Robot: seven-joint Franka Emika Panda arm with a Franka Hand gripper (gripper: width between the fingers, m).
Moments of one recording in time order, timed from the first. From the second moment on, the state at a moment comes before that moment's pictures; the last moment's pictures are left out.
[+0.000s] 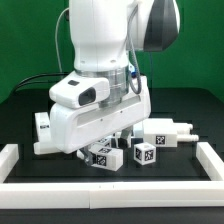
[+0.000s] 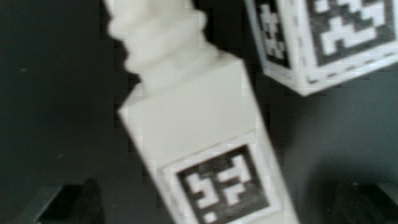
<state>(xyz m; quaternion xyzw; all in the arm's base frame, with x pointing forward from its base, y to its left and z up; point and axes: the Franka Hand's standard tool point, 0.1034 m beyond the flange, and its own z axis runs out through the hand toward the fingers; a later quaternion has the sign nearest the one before) 0.511 -0.032 0.019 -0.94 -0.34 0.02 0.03</state>
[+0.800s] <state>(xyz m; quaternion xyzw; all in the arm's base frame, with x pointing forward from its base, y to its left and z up) 0.536 -0.055 0.019 -0.93 -0.36 0.02 0.02</state>
